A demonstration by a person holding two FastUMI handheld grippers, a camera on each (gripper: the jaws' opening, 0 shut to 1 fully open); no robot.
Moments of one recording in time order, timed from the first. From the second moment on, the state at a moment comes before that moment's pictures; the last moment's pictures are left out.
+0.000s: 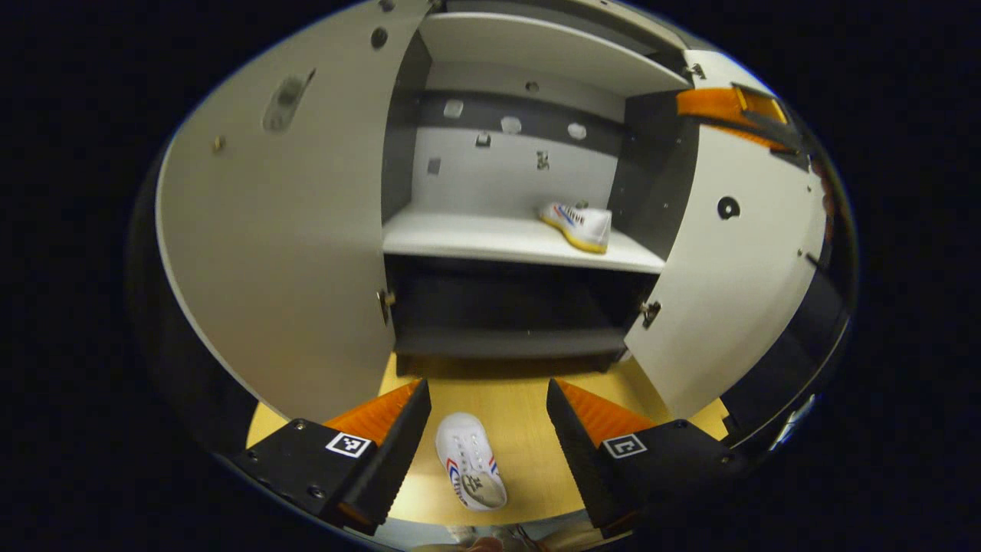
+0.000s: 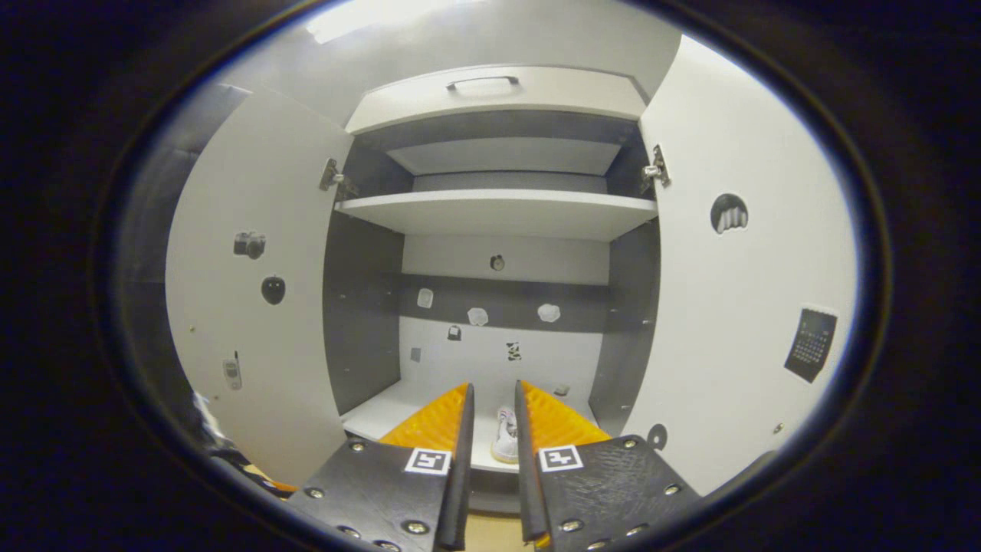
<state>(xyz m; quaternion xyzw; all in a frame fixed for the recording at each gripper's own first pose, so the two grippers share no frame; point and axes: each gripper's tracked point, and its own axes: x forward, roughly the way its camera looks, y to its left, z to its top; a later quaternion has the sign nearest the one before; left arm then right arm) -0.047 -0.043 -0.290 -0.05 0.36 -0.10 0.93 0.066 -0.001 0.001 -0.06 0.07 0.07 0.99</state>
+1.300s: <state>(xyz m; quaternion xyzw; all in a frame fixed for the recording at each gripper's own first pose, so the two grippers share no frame) -0.096 -0.006 -0.526 -0.05 0.60 -0.04 0.79 0.044 -0.059 0.000 -0.08 0.07 -0.01 0.99</state>
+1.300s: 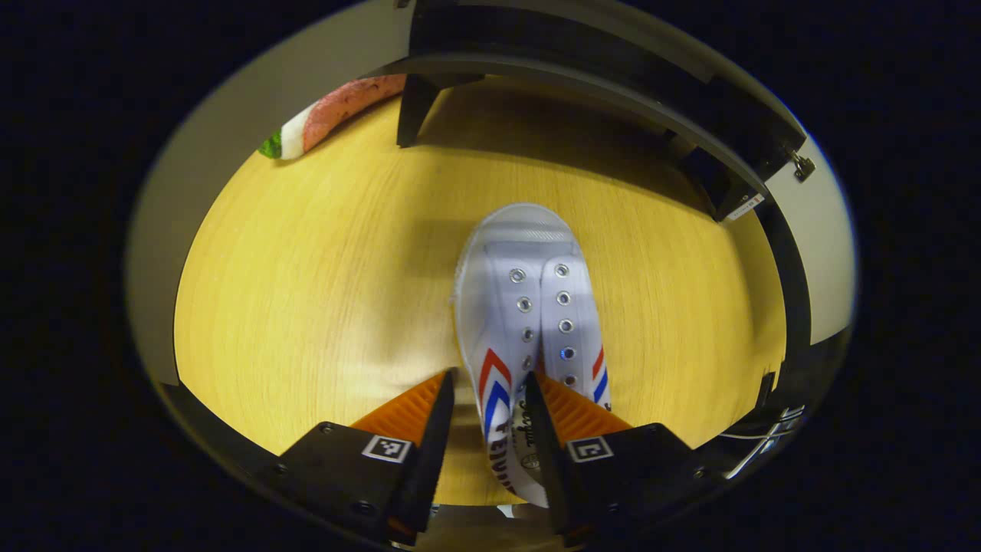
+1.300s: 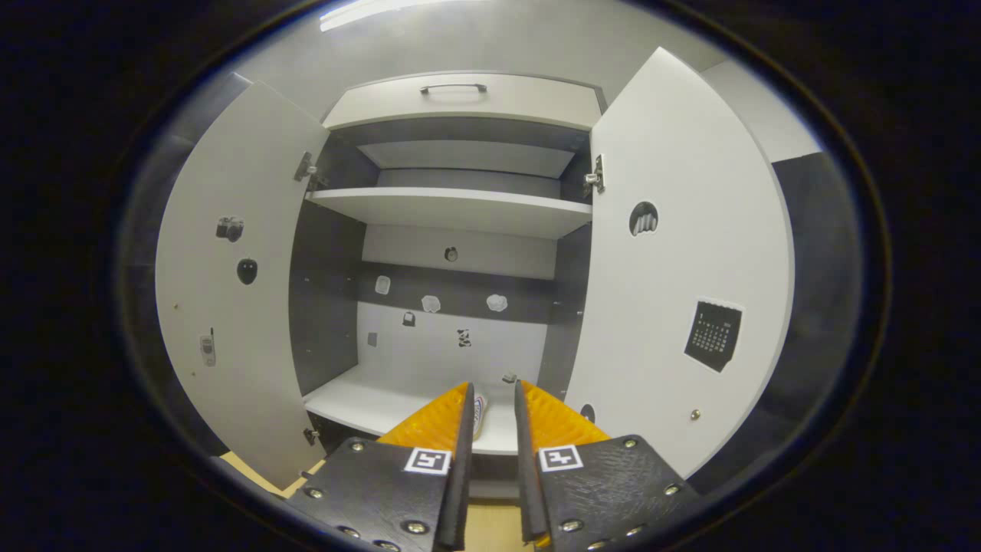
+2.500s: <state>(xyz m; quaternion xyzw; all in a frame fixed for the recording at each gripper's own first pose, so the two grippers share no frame) -0.014 -0.024 -0.335 -0.01 0.42 -0.15 0.90 0.027 -0.056 -0.004 -0.05 0.07 -0.01 1.00</state>
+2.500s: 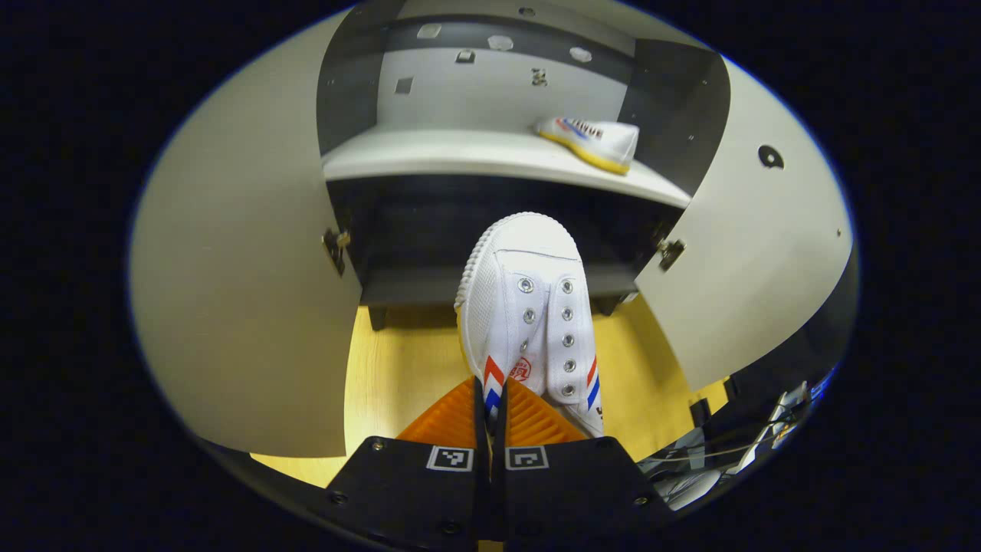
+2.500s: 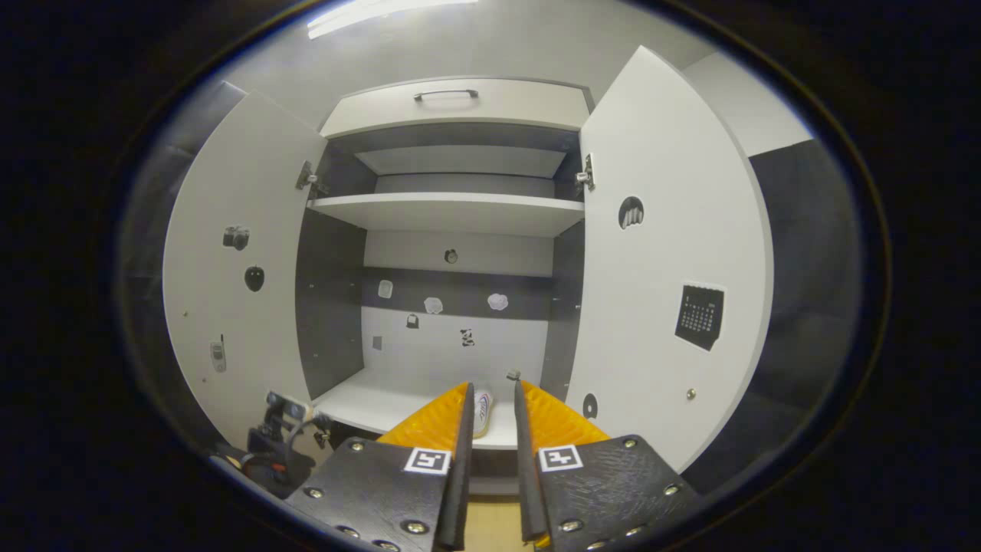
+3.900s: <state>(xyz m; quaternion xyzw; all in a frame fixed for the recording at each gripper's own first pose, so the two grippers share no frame) -0.018 -0.019 -0.334 -0.05 0.34 -0.12 0.93 -0.012 -0.087 -0.058 0.01 0.13 -0.06 0.99</state>
